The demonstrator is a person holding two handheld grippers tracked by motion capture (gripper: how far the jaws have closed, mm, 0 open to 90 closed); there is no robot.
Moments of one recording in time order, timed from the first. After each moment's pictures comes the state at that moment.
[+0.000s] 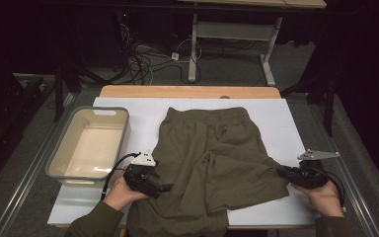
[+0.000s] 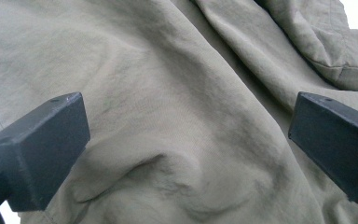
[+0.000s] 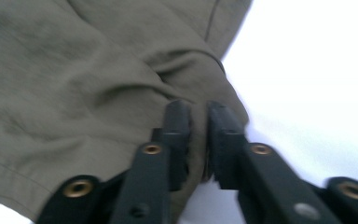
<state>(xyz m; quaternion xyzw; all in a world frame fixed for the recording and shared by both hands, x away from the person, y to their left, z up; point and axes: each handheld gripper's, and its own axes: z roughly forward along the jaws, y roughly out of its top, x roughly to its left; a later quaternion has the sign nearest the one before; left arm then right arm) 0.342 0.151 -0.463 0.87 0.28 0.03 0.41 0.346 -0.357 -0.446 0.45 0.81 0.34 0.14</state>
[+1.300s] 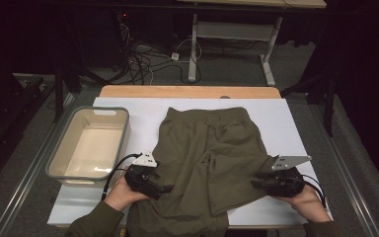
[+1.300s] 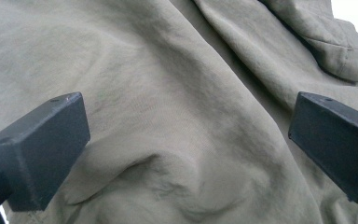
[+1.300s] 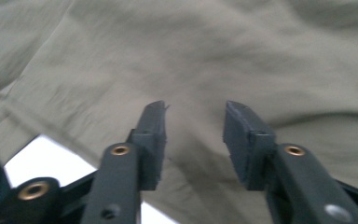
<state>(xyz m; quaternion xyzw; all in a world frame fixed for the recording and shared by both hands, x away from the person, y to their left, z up) 0.342 0.148 -0.464 0.87 0.28 0.02 0.41 0.326 -0.288 -0.439 0.31 0.88 0.35 0.09</state>
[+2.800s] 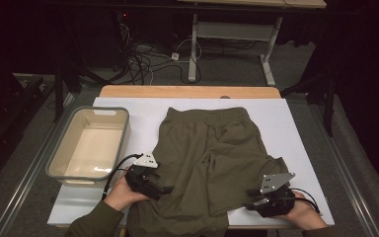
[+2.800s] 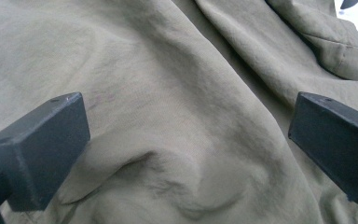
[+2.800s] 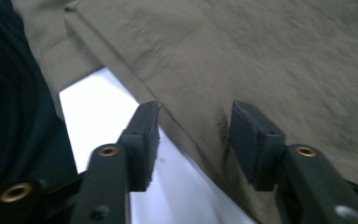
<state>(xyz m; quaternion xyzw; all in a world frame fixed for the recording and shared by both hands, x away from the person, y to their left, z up) 0.342 0.147 -0.465 0.88 0.27 0.02 0.40 0.300 -0.269 -0.464 0.19 0.93 0.32 0.06</state>
